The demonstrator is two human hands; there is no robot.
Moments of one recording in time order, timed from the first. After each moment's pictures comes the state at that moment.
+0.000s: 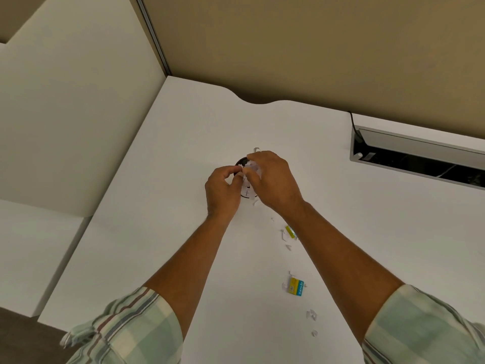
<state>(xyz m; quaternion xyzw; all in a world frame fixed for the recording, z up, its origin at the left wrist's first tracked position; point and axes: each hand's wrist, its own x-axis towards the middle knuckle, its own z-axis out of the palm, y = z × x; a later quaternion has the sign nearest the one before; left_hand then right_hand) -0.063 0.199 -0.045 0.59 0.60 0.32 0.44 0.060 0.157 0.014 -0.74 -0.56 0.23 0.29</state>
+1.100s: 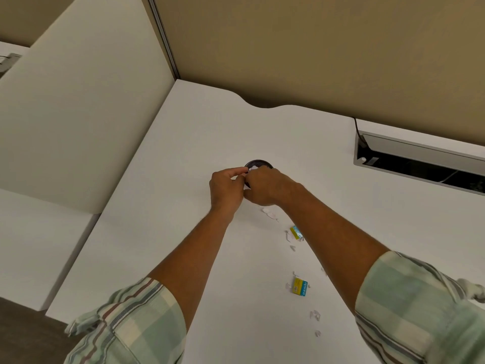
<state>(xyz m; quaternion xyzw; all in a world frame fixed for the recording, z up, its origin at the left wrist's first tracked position) -0.068 0.209 -0.040 0.51 0.61 0.30 0.53 0.045 0.189 0.006 -0.68 -0.68 0.26 -0.10</state>
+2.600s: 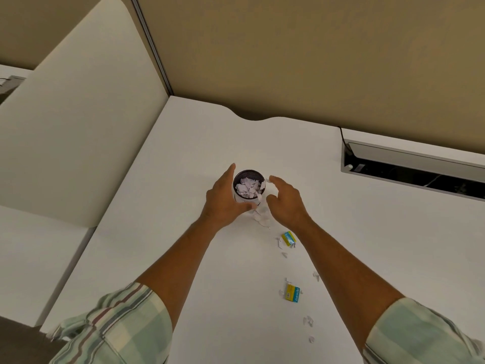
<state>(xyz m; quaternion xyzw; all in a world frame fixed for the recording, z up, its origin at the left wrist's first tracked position) -0.079 0.208 -0.034 0.75 0.50 0.12 0.41 0.084 0.119 -0.009 -0.78 -0.43 0.34 0.29</state>
